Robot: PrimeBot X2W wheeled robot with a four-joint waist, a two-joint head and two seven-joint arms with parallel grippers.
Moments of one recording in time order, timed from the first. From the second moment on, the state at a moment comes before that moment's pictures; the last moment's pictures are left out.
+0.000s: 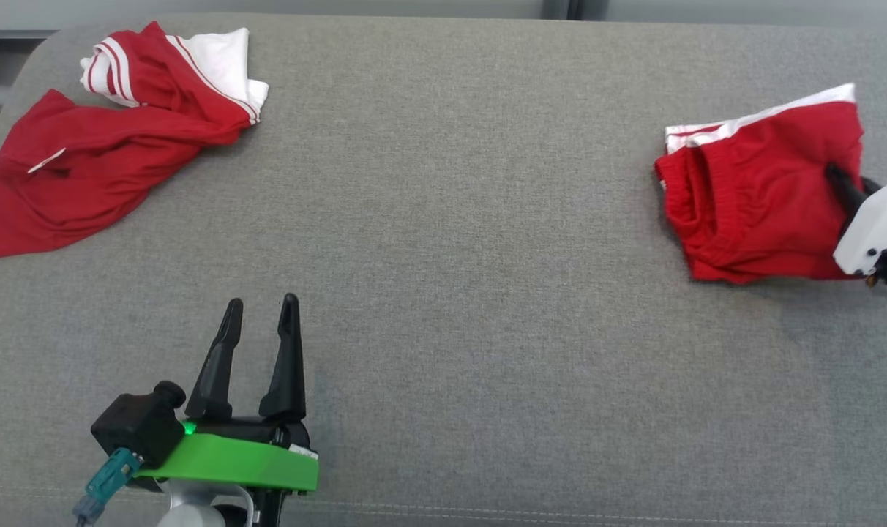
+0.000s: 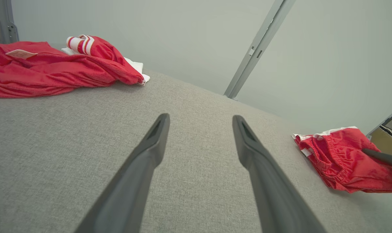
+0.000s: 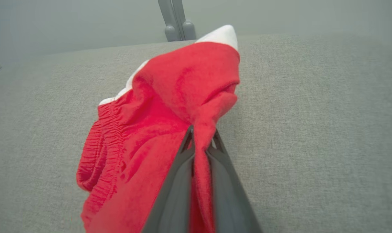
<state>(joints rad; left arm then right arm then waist) 0.01 0.06 -0.27 -0.08 -0.58 0.05 -0.25 -0.65 -0.54 0.58 0.77 0.86 0.09 0.04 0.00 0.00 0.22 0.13</state>
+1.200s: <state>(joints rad) -0.08 0.09 -0.35 -0.20 -0.50 0.05 -0.18 -0.87 -0.74 0.60 0.96 0.67 -0.07 0.05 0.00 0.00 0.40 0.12</state>
